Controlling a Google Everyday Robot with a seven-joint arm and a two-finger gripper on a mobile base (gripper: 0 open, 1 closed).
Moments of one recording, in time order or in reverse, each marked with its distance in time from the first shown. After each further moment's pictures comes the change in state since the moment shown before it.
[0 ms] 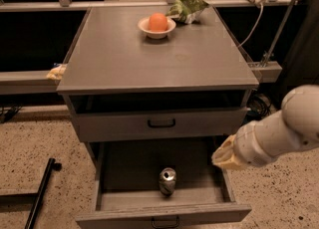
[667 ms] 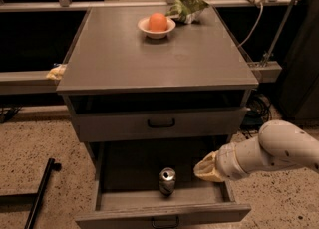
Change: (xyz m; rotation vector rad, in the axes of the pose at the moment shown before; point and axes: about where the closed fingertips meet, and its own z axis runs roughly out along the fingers) arm 0.019 0.000 0.113 -0.057 -0.197 0.004
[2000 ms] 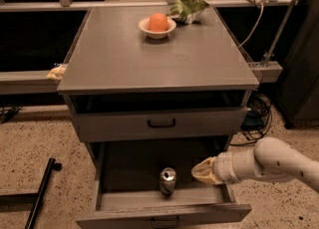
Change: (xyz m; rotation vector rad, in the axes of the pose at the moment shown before) arm 0.048 -0.029 0.059 0.044 -0.121 0.013
